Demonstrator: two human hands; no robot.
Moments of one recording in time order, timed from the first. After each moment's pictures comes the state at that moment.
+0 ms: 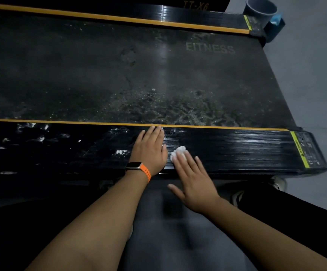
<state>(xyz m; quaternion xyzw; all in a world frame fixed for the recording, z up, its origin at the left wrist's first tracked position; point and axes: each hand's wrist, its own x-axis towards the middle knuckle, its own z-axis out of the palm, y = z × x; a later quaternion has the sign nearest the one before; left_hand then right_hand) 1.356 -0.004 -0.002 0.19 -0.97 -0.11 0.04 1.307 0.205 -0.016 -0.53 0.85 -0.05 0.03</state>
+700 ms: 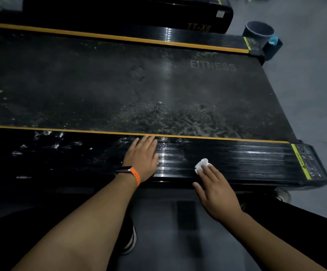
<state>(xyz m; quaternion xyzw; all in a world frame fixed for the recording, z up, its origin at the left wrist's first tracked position) 1.383 -0.044 0.008 0.19 -0.98 -0.10 -0.02 1.290 0.237 -0.007 -0.46 0.88 -0.10 0.02</state>
